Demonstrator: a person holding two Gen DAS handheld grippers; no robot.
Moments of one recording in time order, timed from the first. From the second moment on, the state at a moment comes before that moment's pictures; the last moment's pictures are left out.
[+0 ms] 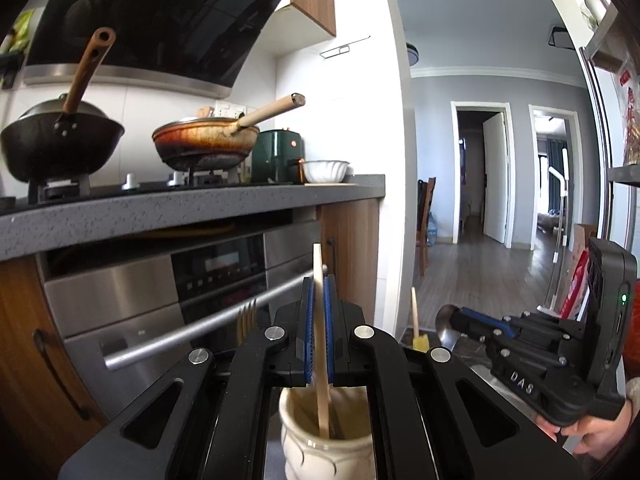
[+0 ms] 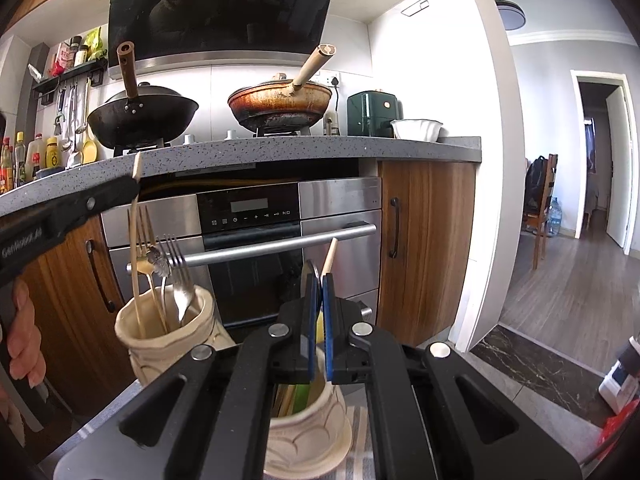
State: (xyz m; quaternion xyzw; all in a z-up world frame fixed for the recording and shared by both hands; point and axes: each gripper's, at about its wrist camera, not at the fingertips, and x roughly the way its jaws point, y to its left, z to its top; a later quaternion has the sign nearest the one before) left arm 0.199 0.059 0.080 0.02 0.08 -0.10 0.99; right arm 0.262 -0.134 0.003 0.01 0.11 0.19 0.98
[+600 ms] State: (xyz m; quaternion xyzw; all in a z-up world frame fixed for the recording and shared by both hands) left arm 0.187 0.065 0.046 0.00 0.12 -0.11 0.99; right arm 0.263 -0.138 -0.022 0.02 0.16 0.21 0.97
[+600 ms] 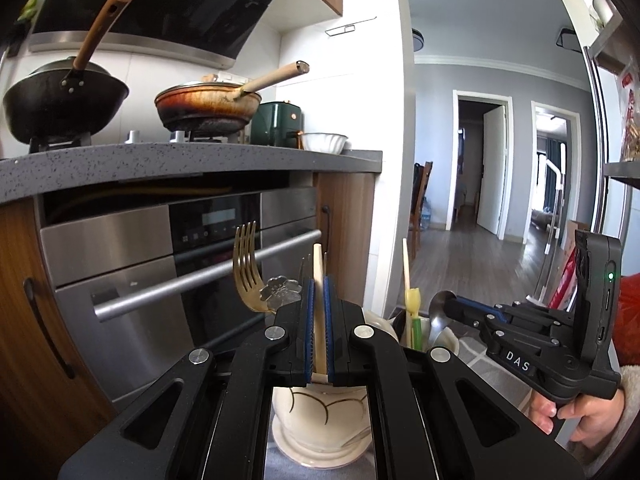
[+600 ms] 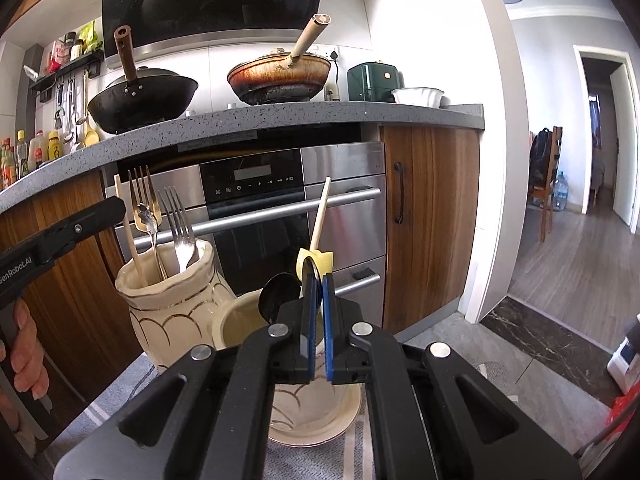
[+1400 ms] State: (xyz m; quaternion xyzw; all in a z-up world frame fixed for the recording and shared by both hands) left arm 0.127 0.047 0.052 0.01 0.22 -0.11 0.97; right arm 0.193 -0.178 0.012 0.05 0.22 0.21 0.95
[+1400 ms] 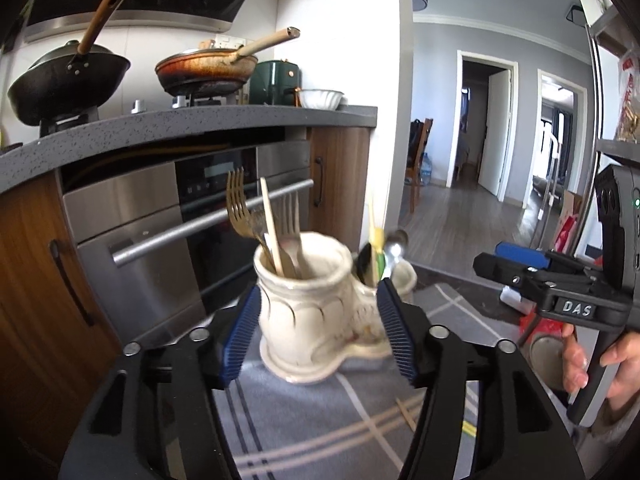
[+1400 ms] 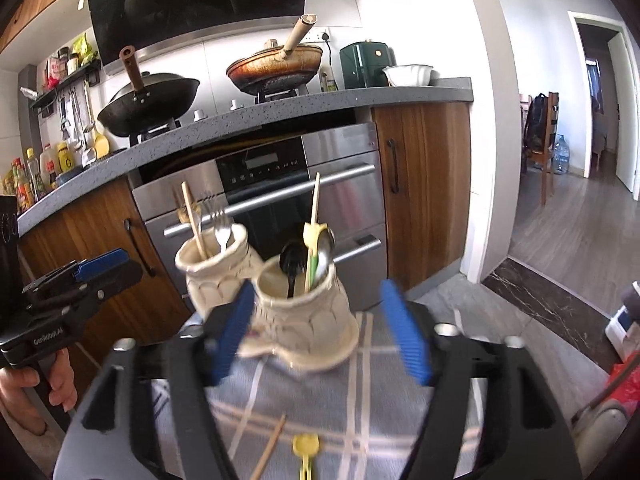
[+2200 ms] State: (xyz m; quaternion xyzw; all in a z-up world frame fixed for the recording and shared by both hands) left arm 0.128 0.015 -0.062 0.05 0.39 -0.15 0.91; right arm 0.168 -0.168 -0.107 -0.06 0.40 0.19 0.89
